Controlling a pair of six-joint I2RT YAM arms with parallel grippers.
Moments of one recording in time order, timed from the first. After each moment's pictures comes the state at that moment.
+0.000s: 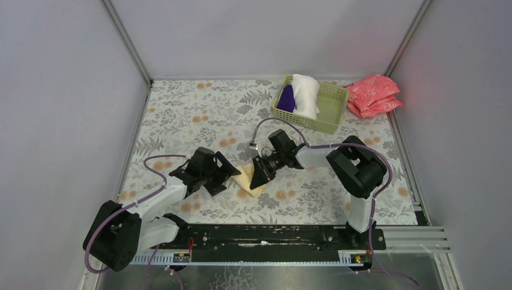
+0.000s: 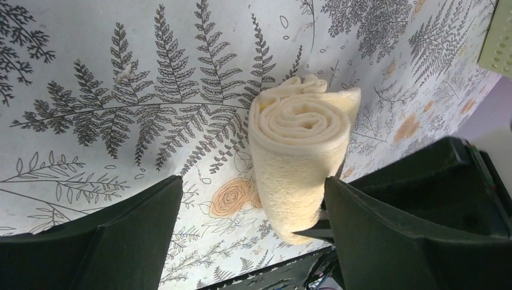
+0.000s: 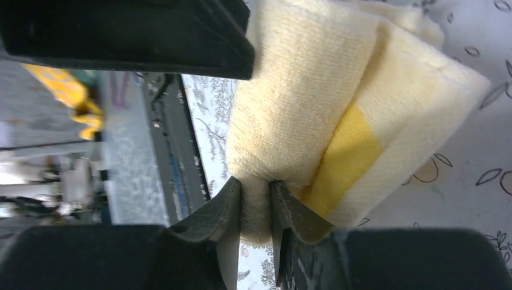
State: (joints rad) left arm -0.47 1.12 0.44 -0.23 0.13 -1.21; right arm 0.75 1.88 0.98 -0.02 -0.84 0.21
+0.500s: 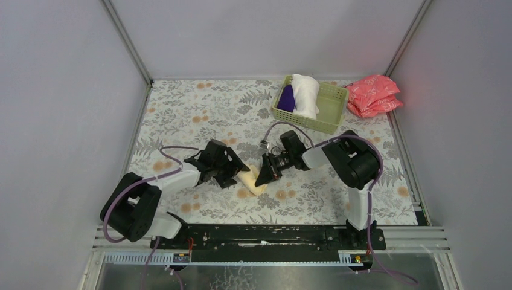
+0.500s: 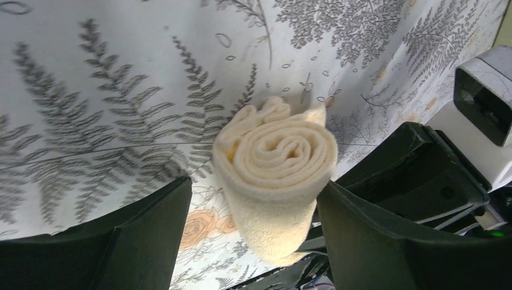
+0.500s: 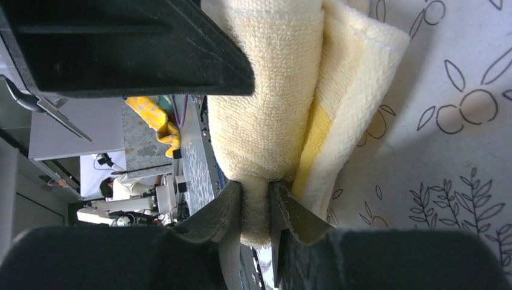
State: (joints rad) left arm -0.51 1.36 0.55 -0.14 0.18 -1.21; right arm 0.61 2.01 0.87 0.31 -1.10 0.56
